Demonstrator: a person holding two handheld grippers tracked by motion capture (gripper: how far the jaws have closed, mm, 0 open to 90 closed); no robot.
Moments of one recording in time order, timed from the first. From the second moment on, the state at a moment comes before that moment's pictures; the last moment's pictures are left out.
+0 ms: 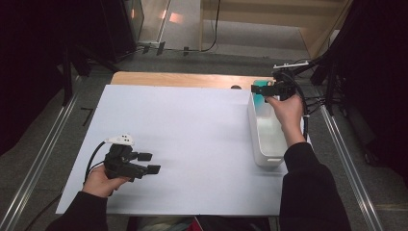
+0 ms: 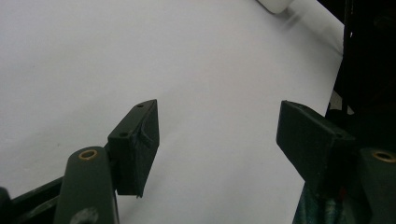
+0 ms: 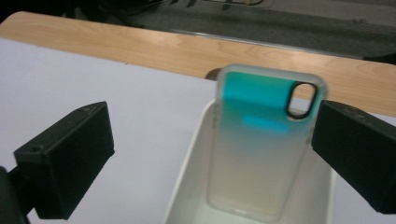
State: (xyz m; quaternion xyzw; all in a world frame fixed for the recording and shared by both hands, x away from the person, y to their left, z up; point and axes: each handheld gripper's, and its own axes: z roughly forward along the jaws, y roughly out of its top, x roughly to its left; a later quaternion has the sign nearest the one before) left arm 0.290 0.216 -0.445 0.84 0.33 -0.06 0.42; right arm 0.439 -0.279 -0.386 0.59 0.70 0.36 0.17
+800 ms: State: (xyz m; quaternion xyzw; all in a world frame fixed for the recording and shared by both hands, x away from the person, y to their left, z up) left arm 0.290 0.217 -0.446 0.84 0.33 -0.06 0.42; right arm 0.395 -0.245 -0.374 0.51 0.76 0.39 0.11
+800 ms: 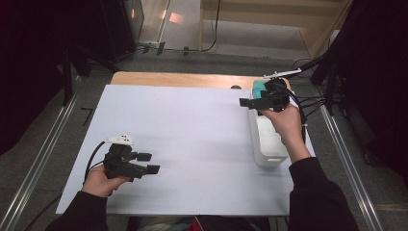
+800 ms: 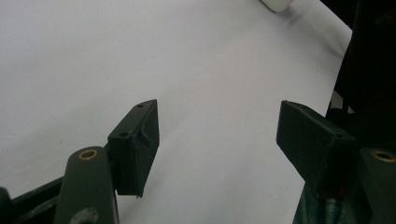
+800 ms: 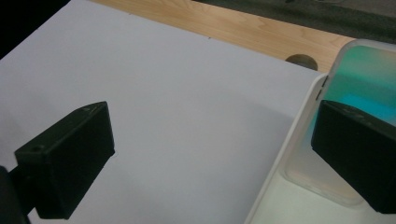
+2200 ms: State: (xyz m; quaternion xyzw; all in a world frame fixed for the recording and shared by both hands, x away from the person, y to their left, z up) left arm 0.291 0.219 -0.445 0.84 0.33 -0.07 0.42; right arm 0.340 -0.204 -0.389 0.39 0.82 0.42 0.07
